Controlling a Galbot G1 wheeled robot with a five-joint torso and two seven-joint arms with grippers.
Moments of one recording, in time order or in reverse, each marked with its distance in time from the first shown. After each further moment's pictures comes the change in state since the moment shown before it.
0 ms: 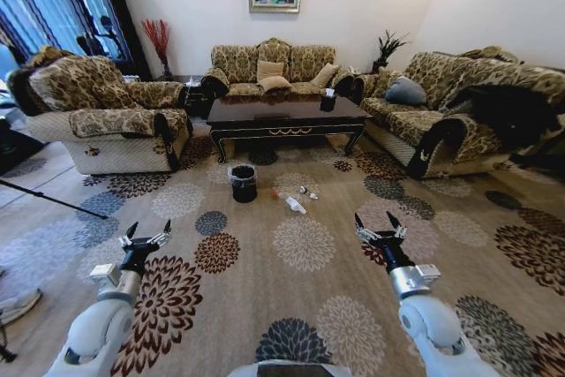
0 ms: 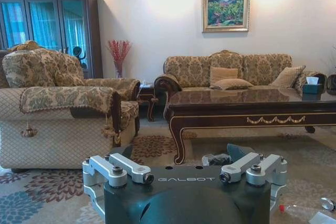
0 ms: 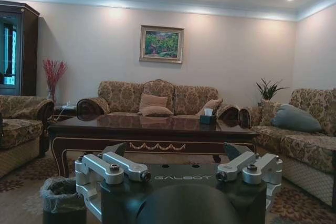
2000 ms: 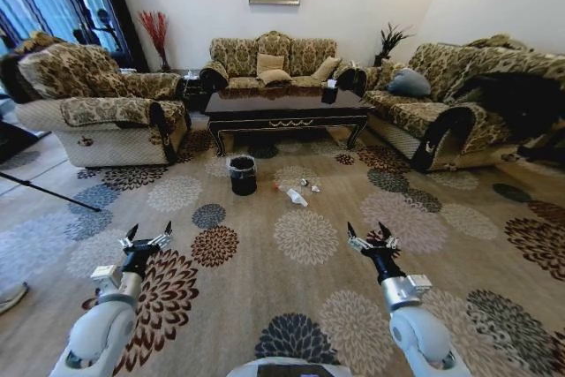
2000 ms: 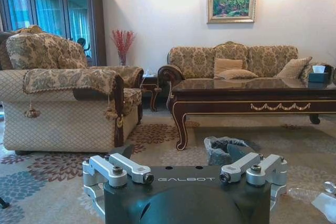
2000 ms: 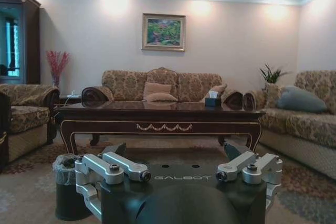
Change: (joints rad) left arm 0.014 -0.015 -0.002 -0.027 -0.004 0.025 -0.024; right arm -0.043 0.066 -0.044 0.022 -0.068 0.012 -0.002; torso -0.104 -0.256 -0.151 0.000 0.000
